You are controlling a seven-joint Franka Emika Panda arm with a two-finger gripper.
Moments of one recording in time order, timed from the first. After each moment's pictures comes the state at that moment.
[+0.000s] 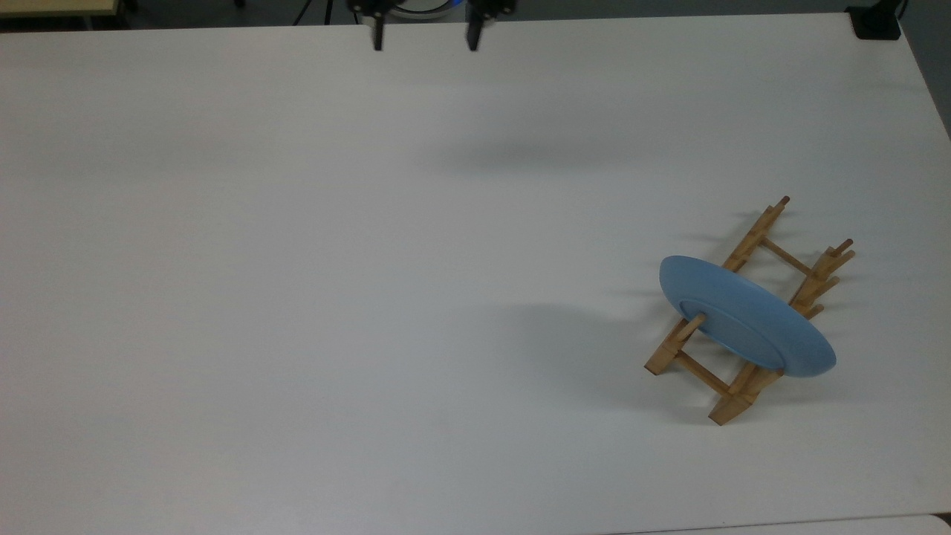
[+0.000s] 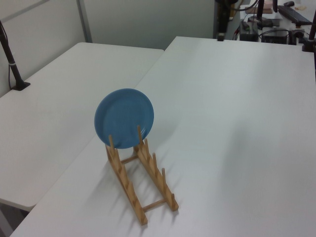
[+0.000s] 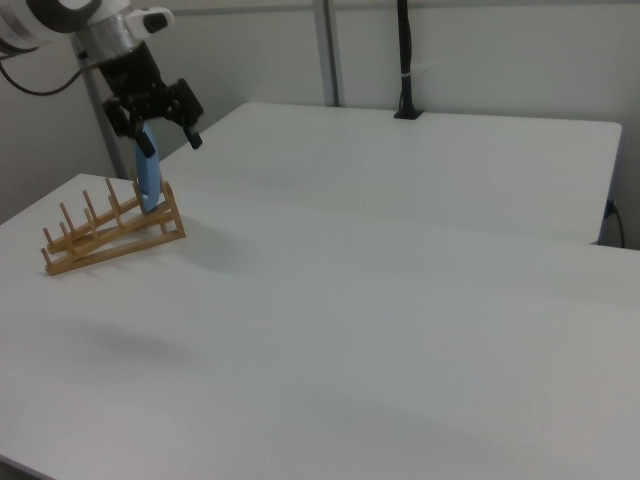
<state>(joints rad) 0.16 0.09 0.06 -1.46 -0.22 1.66 0.01</state>
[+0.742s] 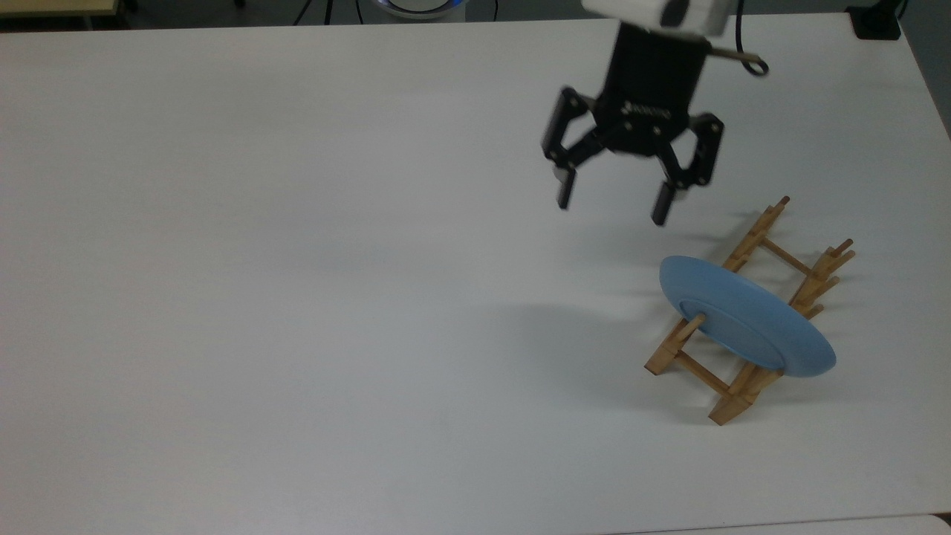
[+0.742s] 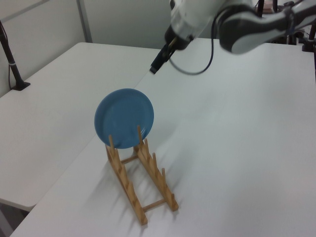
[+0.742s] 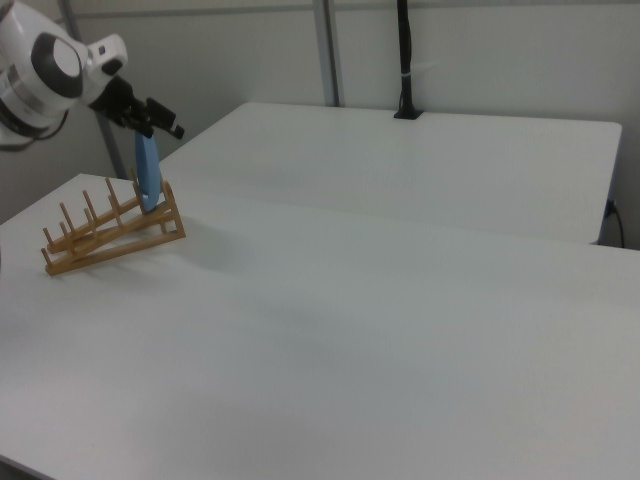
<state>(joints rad) 0.37 0.35 0.06 -1.44 -0.58 2.28 0.72</state>
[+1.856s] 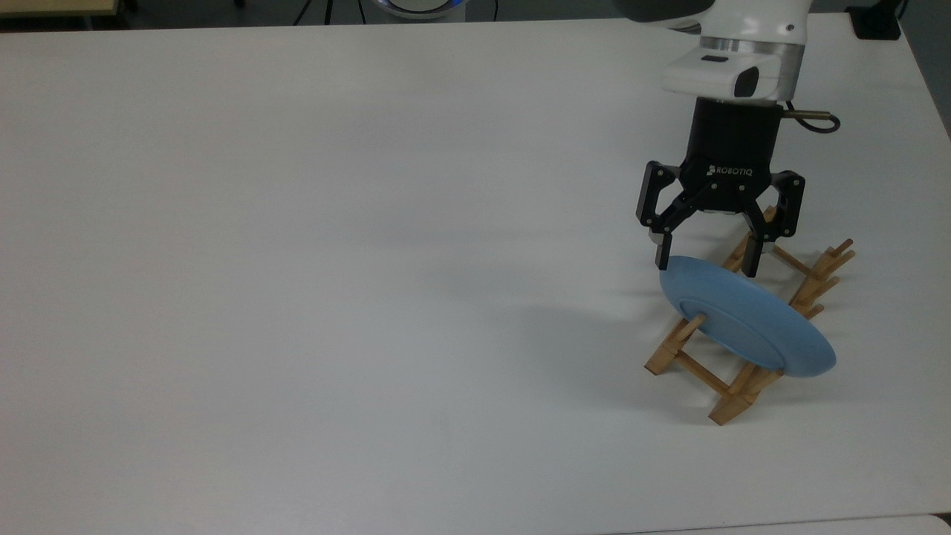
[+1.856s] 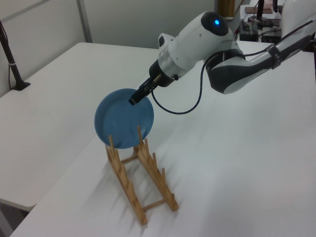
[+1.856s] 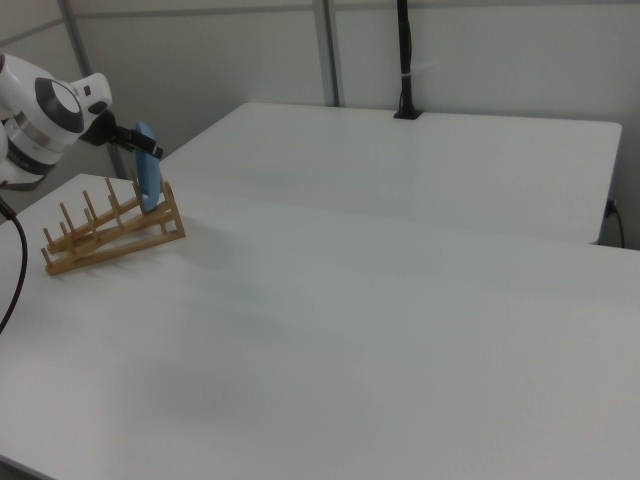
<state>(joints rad) 0.41 0.51 0.10 -1.39 -0.73 2.48 1.00</state>
